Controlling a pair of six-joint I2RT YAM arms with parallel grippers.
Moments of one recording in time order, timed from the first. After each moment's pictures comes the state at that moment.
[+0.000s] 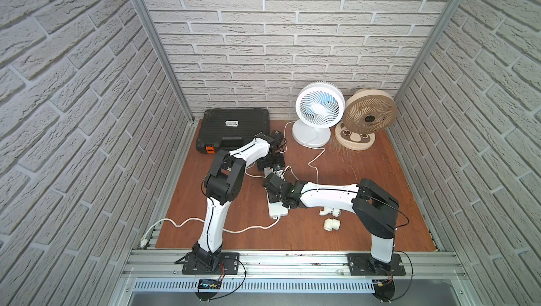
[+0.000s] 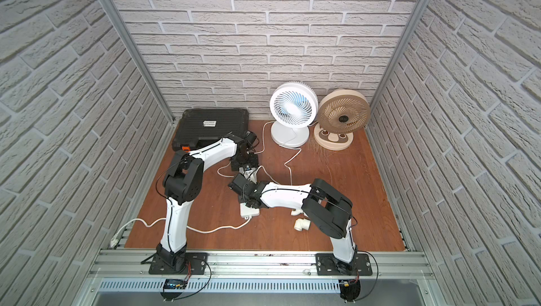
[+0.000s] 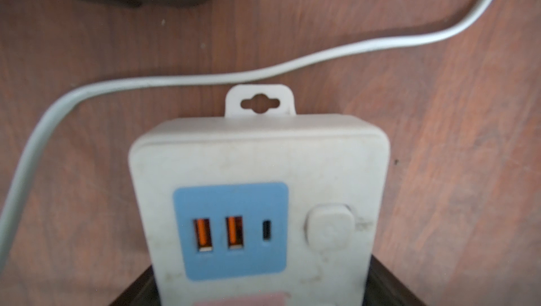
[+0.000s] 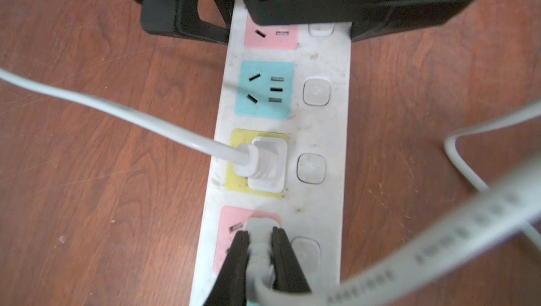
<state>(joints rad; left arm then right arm) -0.43 2.18 1.66 -0.86 0.02 -0.66 0.98 1.92 1.24 -0.34 0.37 0.77</state>
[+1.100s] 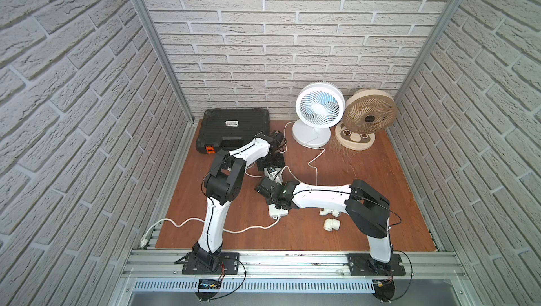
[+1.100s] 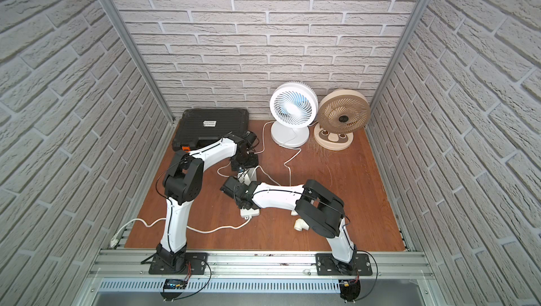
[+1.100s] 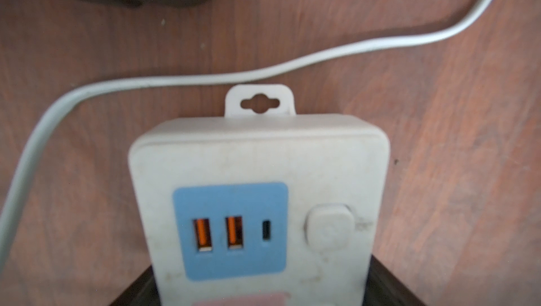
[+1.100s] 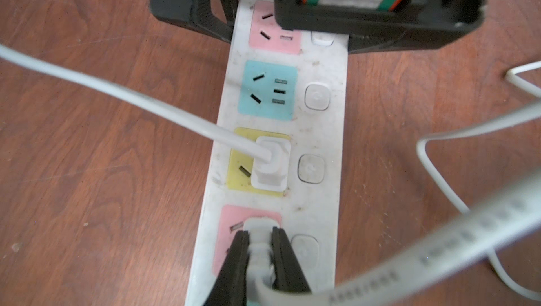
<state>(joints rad) -0.43 2.18 1.66 -0.86 0.02 -0.65 1.04 1.99 1.36 -0.50 0.49 0.72</state>
